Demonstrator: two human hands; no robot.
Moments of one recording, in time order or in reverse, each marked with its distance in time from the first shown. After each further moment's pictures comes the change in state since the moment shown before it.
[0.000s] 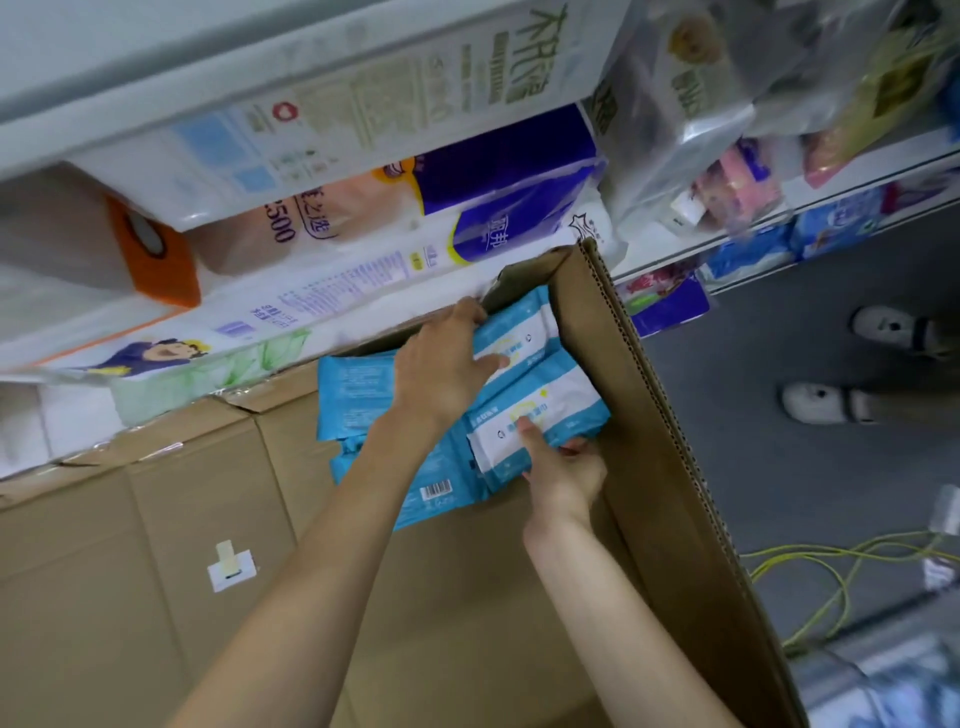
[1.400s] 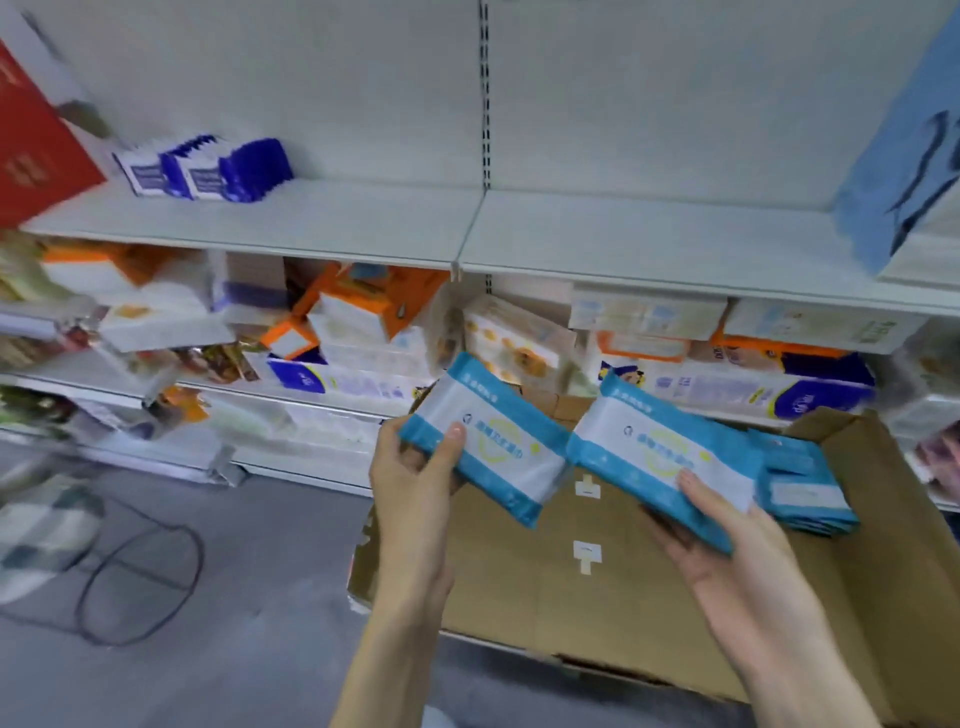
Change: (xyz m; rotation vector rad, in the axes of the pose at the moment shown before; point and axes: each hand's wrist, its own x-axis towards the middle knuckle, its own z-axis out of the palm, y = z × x) left_hand -0.601 -0.150 -0.251 -1.488 1.089 -0.246; right_hand -0.468 0.152 -0.155 0.090 -1.124 -0.310
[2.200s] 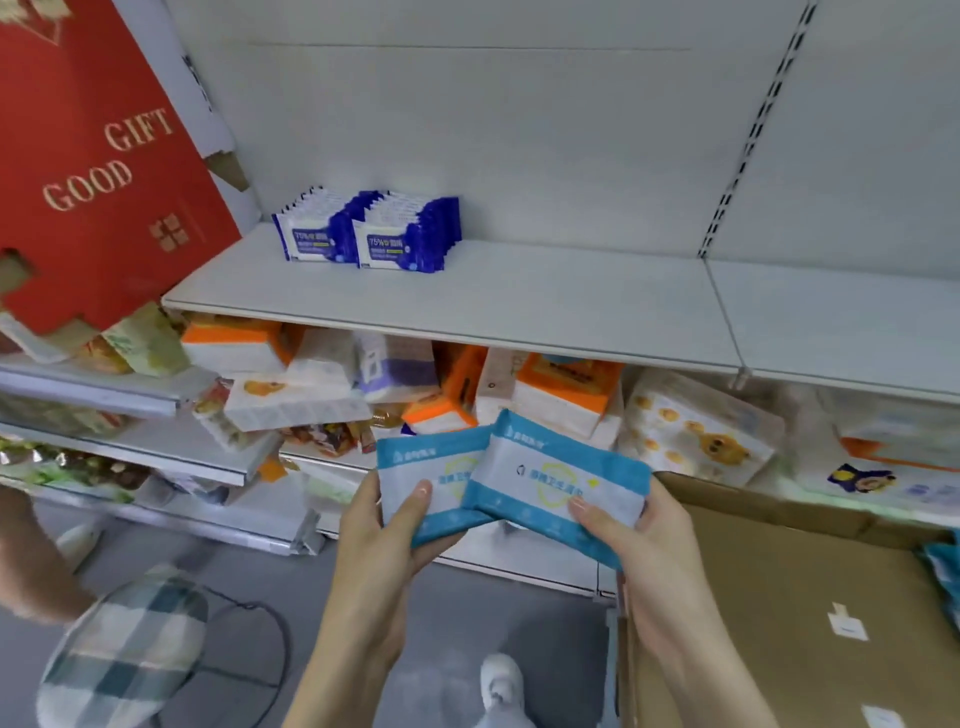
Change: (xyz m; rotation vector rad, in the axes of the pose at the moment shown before) left_hand 0.319 0.162 -0.268 0.081 -0.096 -0.127; right_hand 0.109 0.250 0.384 -0.447 -0.063 -0.098
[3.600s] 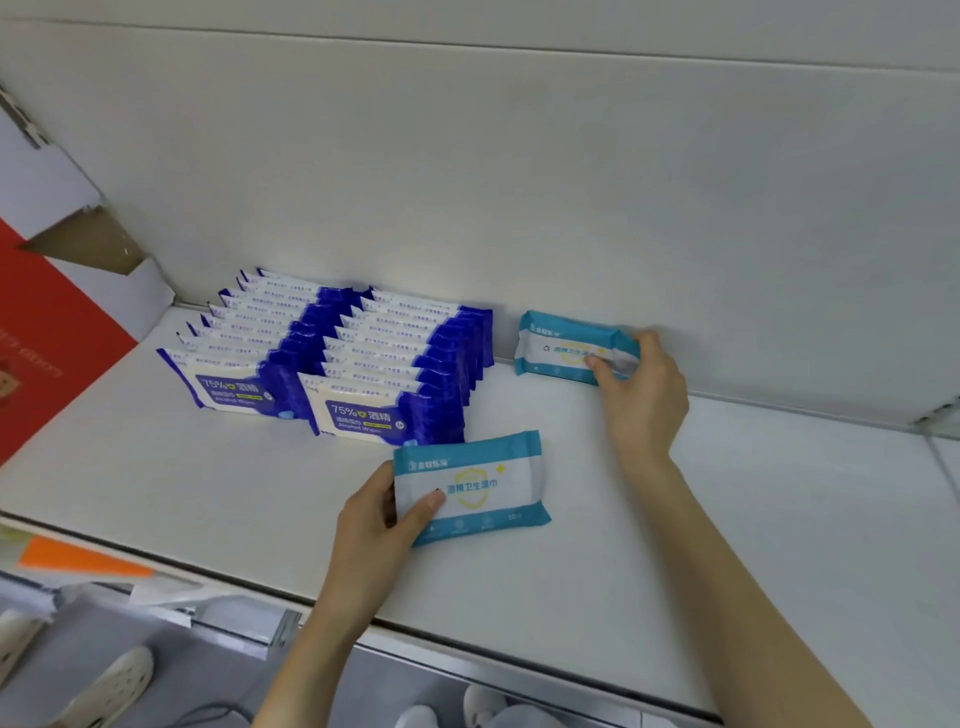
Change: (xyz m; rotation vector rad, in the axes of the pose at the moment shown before) left_hand 0.406 0.032 0.050 0.508 -0.102 0.078; right_hand 0.516 -0.032 0.149 -0.925 0.425 -0.530
